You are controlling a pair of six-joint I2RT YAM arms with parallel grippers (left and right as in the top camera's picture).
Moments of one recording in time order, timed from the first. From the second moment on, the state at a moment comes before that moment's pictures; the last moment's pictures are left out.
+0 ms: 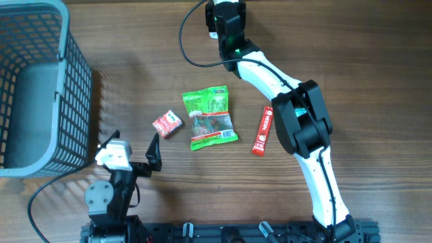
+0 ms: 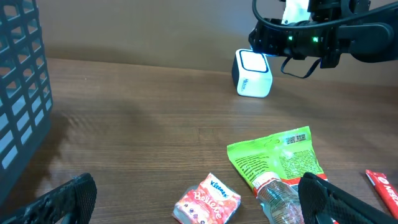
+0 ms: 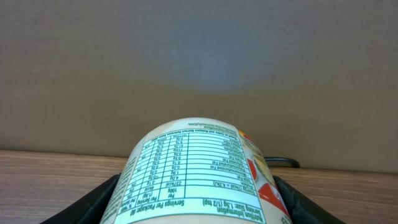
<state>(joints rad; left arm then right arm) 0.08 0.02 0.08 -0.22 0.23 -0.12 0.48 2.48 1.95 0.26 0.41 0.09</state>
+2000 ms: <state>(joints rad) 0.08 0.02 0.08 -0.22 0.23 -0.12 -0.49 1.95 2.17 -1.33 -0.09 0.63</state>
